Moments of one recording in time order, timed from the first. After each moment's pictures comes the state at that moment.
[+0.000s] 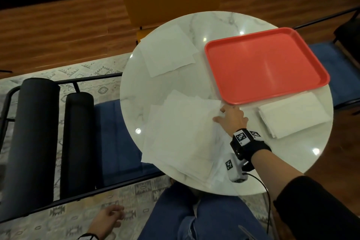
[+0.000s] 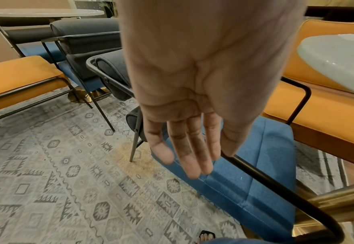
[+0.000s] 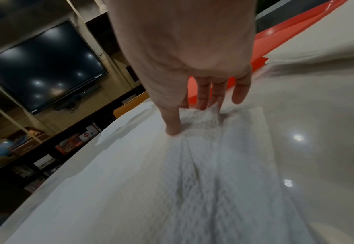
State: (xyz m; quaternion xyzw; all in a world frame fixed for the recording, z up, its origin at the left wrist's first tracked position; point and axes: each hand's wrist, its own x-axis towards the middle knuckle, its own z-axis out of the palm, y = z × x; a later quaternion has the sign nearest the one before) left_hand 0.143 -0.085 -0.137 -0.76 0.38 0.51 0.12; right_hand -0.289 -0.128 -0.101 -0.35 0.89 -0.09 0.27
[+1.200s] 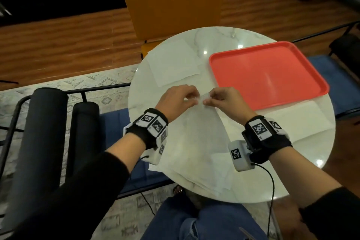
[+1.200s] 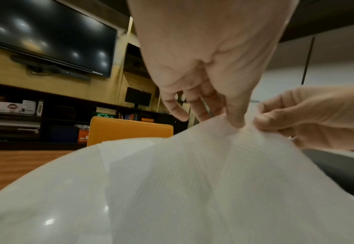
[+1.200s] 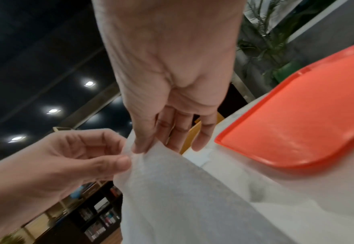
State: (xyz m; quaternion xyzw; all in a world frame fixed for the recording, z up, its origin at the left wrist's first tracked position) left_hand -0.101 -0.257 0.008 -0.32 0.88 0.33 -0.11; right_hand -0.271 -0.161 0.001 -0.49 0.70 -0.38 0.36
